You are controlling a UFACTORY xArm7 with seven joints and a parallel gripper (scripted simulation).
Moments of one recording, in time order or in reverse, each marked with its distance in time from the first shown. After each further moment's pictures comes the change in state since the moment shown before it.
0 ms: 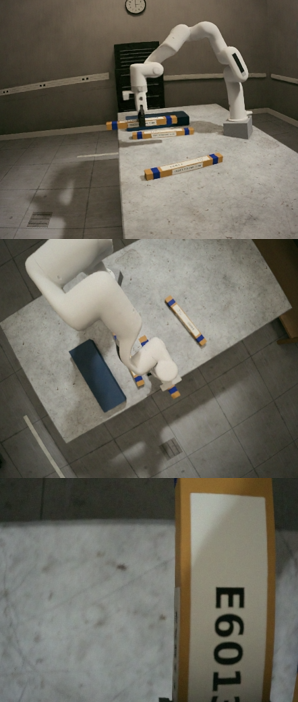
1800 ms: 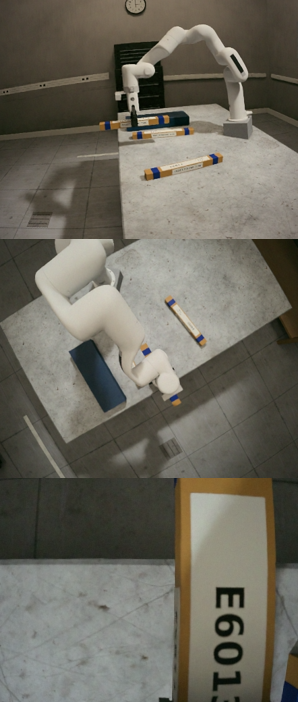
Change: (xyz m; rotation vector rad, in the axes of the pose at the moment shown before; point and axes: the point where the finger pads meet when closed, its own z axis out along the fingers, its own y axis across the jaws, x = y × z) arm 0.035 0.015 0.001 0.001 -0.006 -0.001
